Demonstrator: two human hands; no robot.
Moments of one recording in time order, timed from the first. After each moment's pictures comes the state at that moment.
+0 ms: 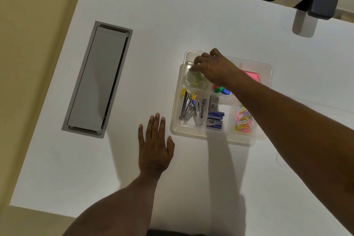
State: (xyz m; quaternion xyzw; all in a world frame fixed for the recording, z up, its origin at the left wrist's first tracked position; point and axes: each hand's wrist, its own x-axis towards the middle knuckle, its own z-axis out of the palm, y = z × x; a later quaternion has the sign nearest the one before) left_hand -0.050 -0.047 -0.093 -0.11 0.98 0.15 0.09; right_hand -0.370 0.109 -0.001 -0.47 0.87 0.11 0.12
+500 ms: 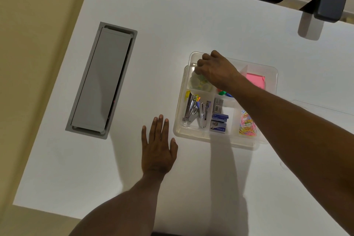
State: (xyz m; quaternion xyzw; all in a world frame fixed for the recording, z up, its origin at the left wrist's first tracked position) left_hand -0.051 -0.047 -0.094 -0.12 0.98 0.15 0.10; right_hand -0.367 0.098 -0.003 -0.49 0.85 0.16 0.10
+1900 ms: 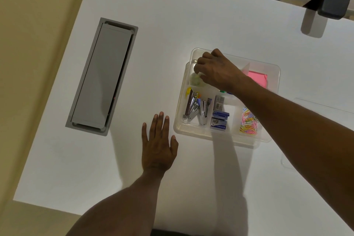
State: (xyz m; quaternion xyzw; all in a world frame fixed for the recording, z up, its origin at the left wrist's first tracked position) left_hand -0.051 -0.046 -0.091 -0.12 0.97 0.17 0.11; right_hand -0.356 0.106 -0.007 -0.51 0.86 0.04 0.06
